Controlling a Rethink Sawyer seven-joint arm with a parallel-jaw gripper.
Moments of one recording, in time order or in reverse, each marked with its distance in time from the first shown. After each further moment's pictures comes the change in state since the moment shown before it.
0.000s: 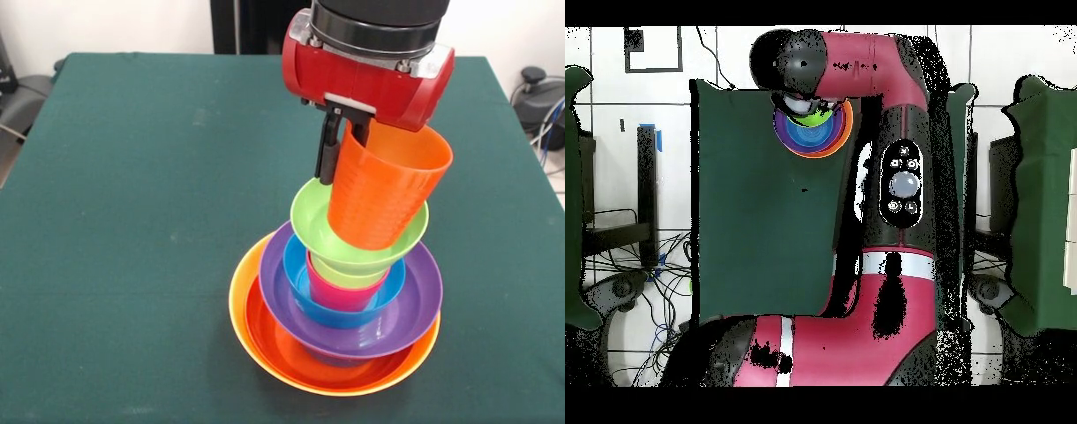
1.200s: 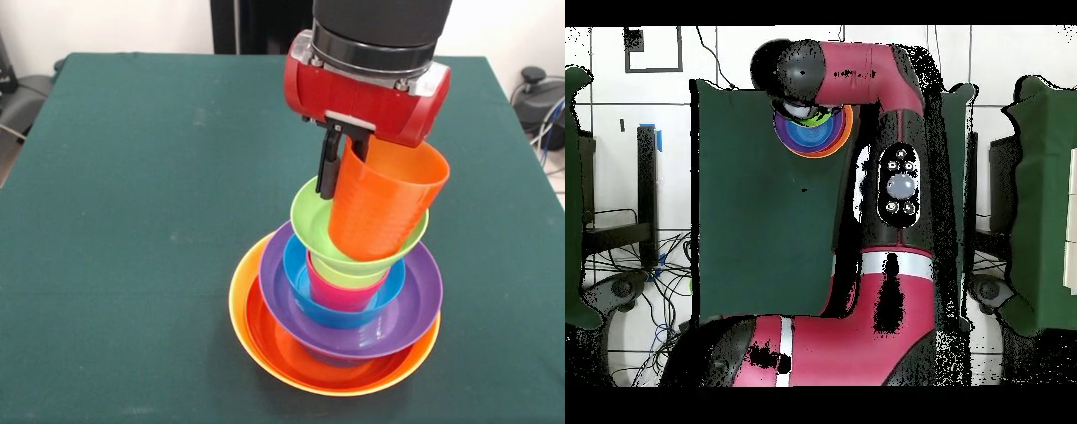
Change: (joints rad) arm 0.001 0.001 -0.004 0.048 0.000 -0.078 0.000
